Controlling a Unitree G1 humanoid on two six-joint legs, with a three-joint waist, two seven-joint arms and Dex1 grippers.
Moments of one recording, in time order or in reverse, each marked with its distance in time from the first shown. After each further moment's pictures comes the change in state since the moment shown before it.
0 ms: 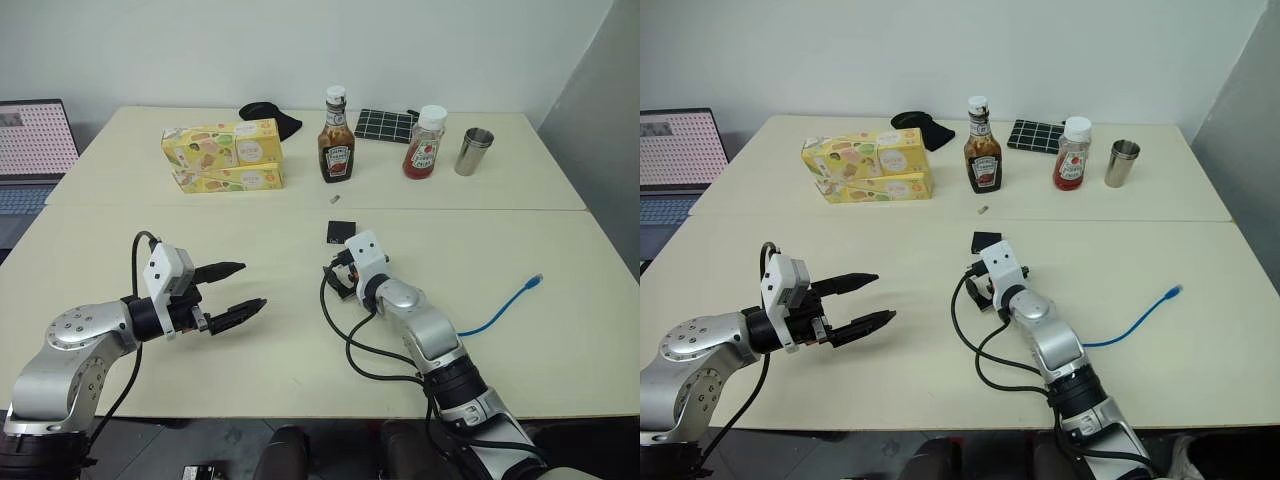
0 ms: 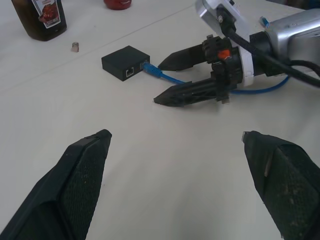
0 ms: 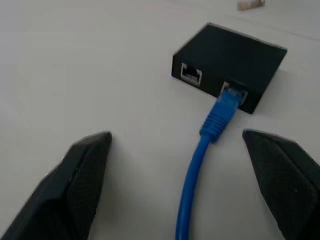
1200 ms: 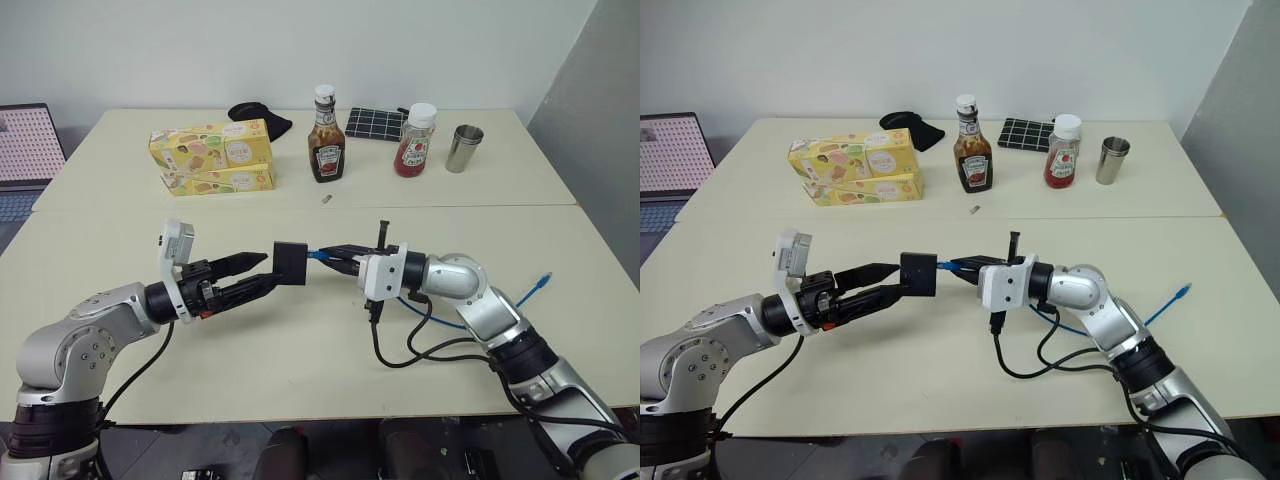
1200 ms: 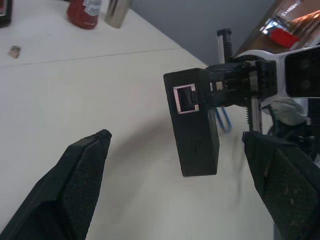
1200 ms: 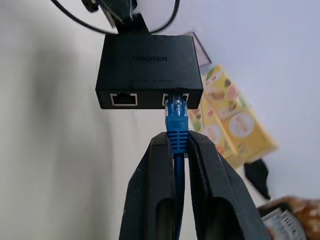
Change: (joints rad) left arm -0.165 -0.064 0.028 -0.001 -0.364 0.443 0.084; right arm -0.119 -0.462 0.144 -0.059 -0.105 -0.983 0.593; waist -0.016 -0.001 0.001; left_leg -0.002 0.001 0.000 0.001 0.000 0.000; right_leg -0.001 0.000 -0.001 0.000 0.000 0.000
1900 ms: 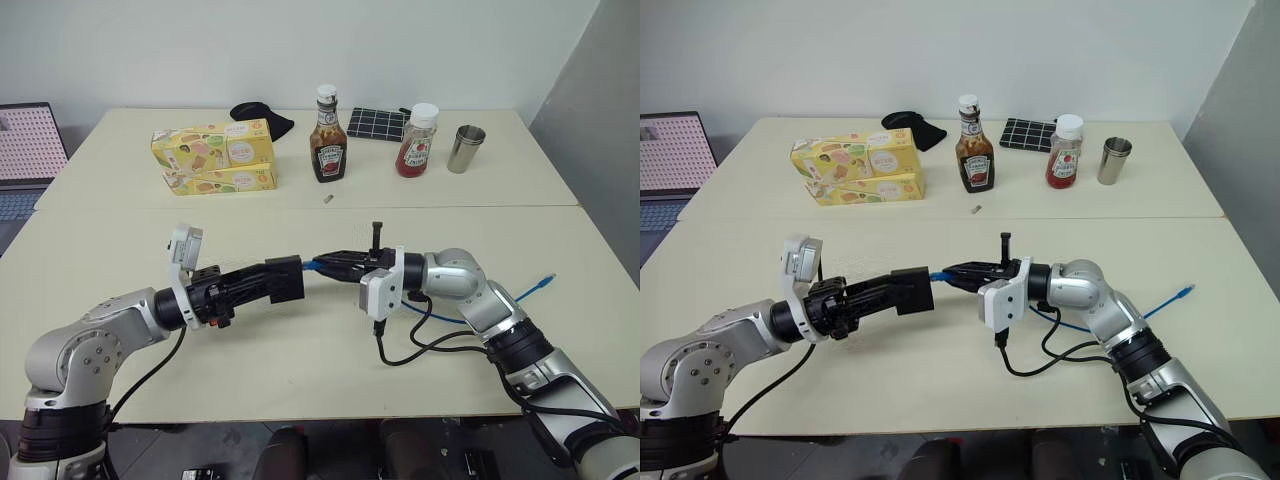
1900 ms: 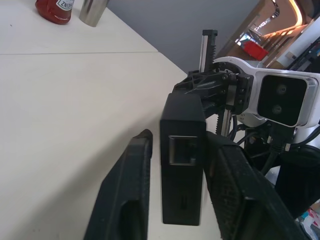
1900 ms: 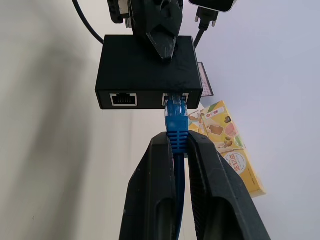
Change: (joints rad) left arm 0.014 -0.018 -0.003 -0.015 -0.056 0.039 0.001; right arm -0.019 0.007 -0.001 0.095 -0.094 -0.214 -0.001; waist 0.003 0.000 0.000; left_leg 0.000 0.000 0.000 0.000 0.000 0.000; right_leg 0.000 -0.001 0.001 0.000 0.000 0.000
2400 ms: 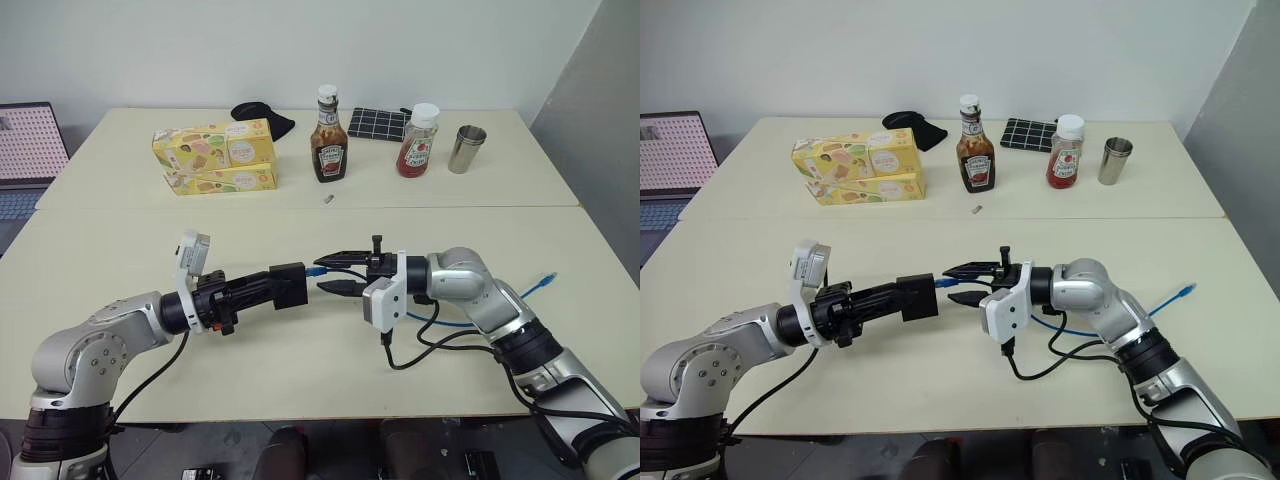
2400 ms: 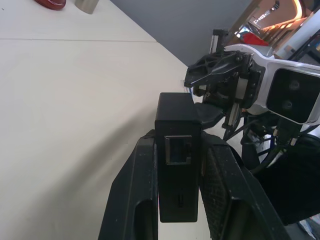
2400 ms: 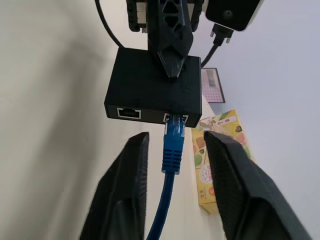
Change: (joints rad) left arm -0.004 0.001 -0.041 0.012 0.055 -0.026 -0.024; right arm 0.015 -0.069 0.010 -0.105 0.040 0.050 0.111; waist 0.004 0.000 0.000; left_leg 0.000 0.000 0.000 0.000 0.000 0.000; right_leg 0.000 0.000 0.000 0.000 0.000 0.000
